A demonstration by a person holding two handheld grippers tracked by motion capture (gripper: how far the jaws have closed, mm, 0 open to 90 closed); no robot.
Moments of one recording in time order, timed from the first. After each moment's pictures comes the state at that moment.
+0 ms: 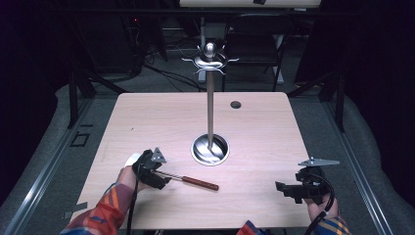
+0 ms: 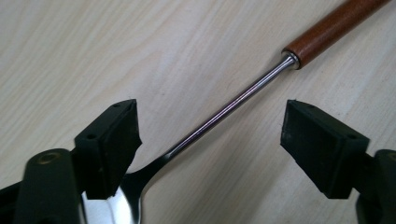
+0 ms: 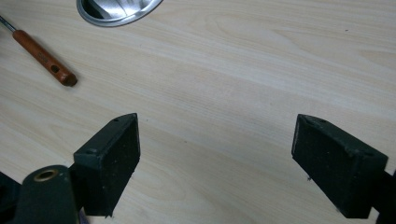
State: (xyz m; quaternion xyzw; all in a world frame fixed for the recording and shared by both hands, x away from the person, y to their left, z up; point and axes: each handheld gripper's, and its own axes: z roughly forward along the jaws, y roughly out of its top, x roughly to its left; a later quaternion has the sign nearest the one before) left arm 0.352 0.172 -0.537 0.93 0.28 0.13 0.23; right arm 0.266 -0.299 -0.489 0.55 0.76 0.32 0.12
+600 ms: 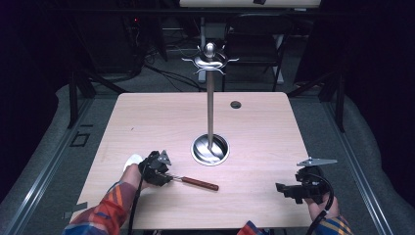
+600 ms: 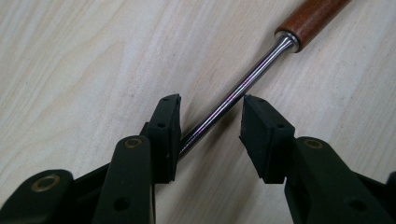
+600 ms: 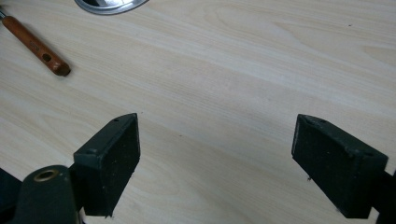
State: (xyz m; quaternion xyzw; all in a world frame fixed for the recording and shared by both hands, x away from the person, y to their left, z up) left arm 0.366 0.167 -0.553 0.95 0.23 0.07 0.20; right arm 0.269 -0.301 -0.492 0.55 0.77 0.30 0.11
